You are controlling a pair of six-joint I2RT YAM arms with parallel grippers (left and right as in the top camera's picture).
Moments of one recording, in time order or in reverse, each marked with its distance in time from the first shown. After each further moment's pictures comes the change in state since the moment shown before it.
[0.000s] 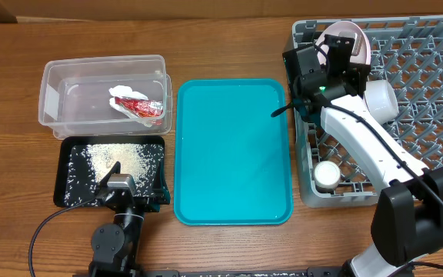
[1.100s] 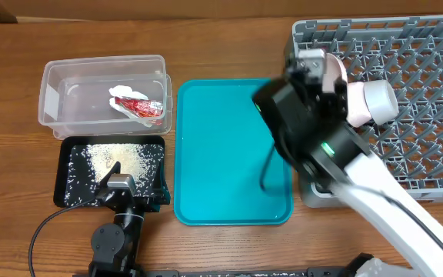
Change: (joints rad) left arm 0.000 0.000 0.000 0.000 0.000 0.000; right arm 0.380 -0.448 0.000 -0.228 -0.344 0.037
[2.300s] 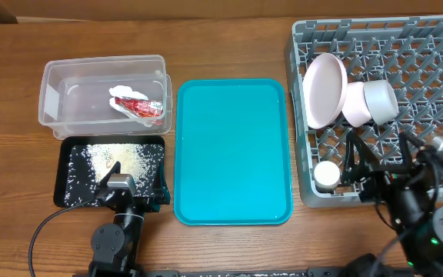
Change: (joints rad) left arm 0.000 0.000 0.000 0.000 0.000 0.000; right arm -0.307 -0.823 -0.421 0.199 -0.629 0.010
